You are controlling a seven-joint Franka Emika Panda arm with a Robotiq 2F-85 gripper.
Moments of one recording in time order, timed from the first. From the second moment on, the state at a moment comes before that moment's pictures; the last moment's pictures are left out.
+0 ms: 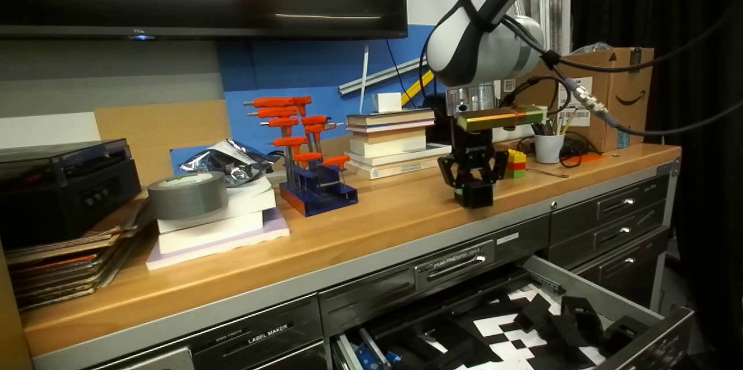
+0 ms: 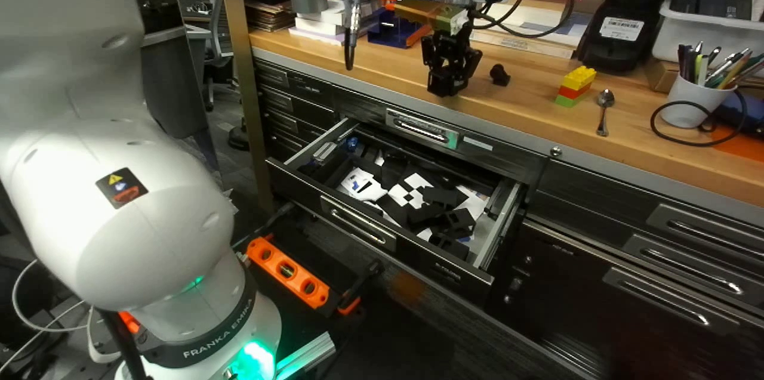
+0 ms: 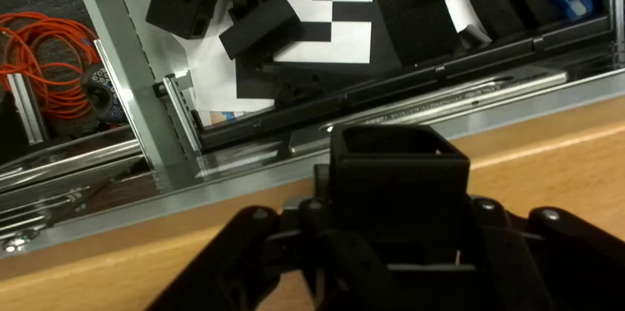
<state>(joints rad) -0.01 0.15 -0.02 -2.08 -0.04 2.19 0.21</state>
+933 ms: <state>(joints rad) 0.00 0.00 0.01 -2.45 0.03 2.35 0.18</state>
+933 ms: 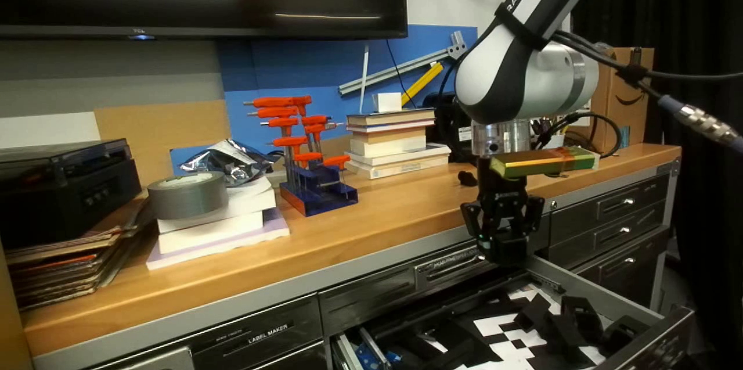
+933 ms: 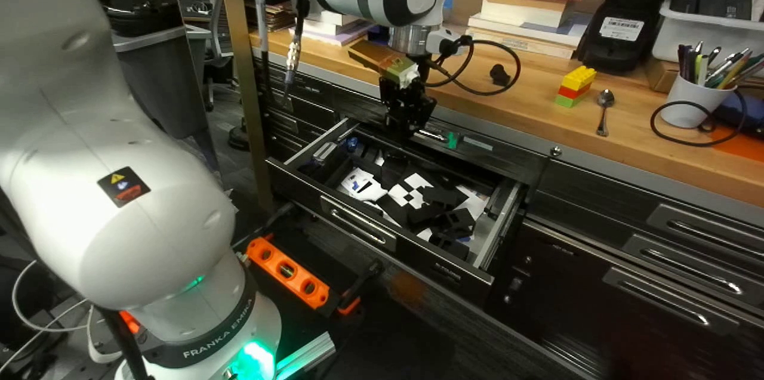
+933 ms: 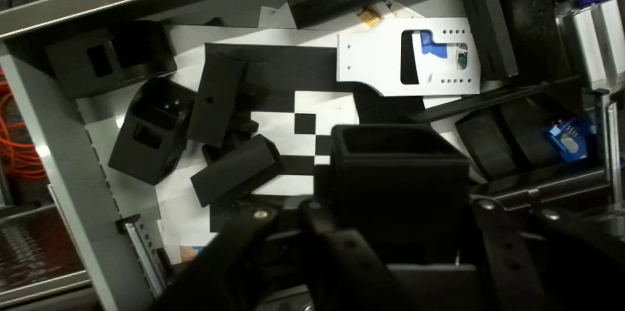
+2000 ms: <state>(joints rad) -0.02 0.36 0.01 -2.28 0.22 2.50 0.13</state>
